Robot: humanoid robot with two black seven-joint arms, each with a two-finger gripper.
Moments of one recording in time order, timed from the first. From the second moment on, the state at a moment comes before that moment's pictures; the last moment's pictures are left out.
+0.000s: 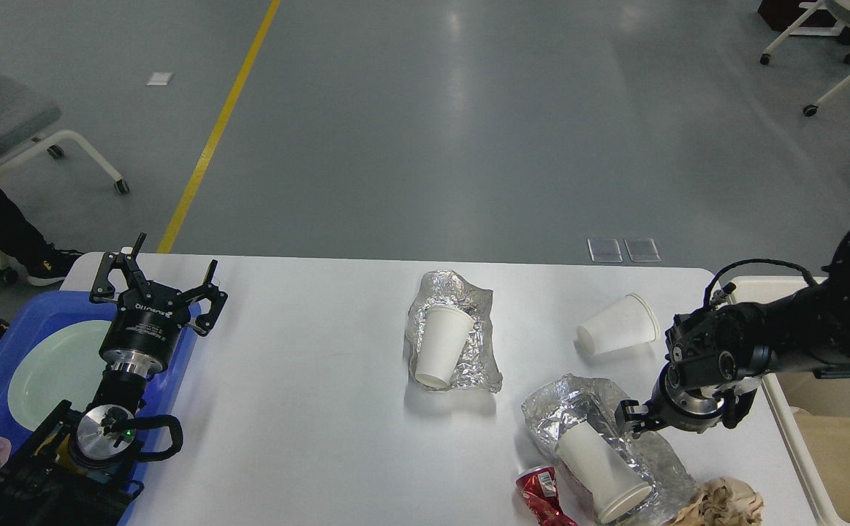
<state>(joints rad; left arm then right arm) -0.33 0.15 -1.36 -0.76 0.13 -0.53 -0.19 1.42 -0.17 -1.20 1.16 -0.26 0.24 -0.22</state>
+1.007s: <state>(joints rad) -0.33 0.15 -1.36 -0.76 0.13 -0.53 -0.19 1.32 -0.14 -1.14 1.06 -0.23 0.22 -0.27</state>
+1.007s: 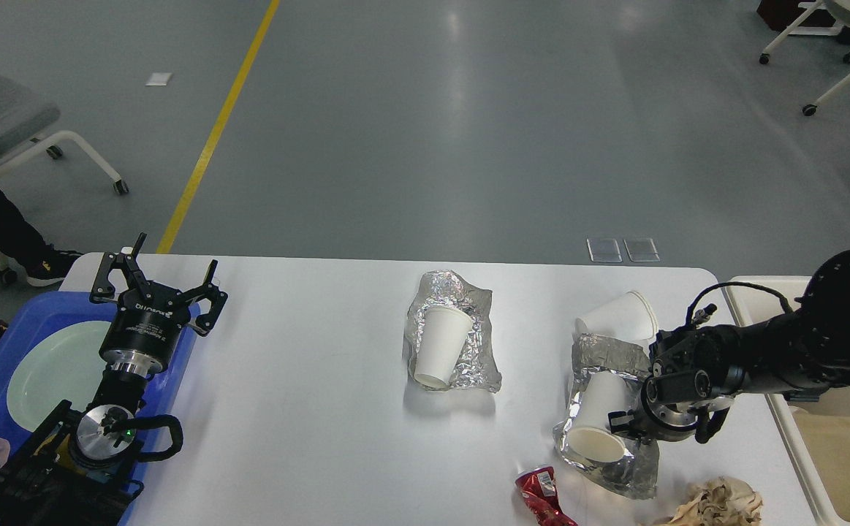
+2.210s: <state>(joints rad) -0.33 0.15 -1.36 -0.76 0.13 -0.53 -0.19 2.01 -0.44 -1.27 1.41 0.21 0.68 -0.27</state>
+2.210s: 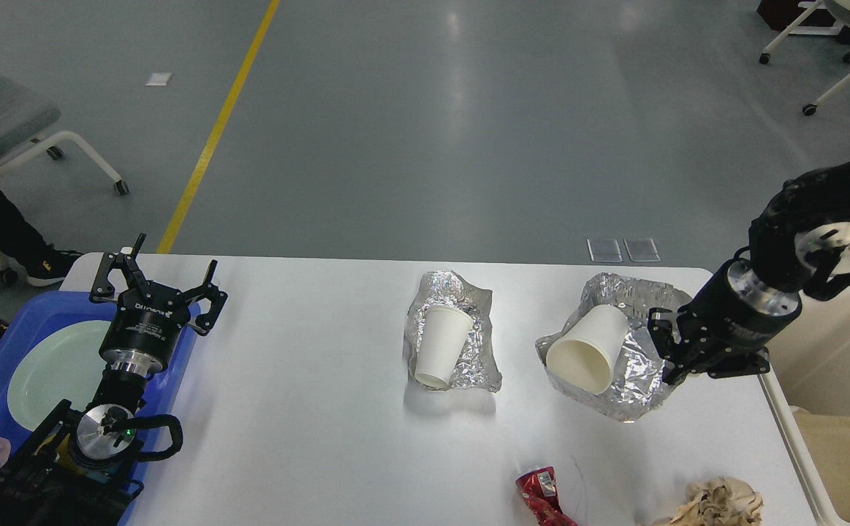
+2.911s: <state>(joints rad) -0.33 0.15 -1.36 -0.76 0.13 -0.53 -0.19 2.08 -0.75 -1.69 1.29 0.24 0.50 -0.28</state>
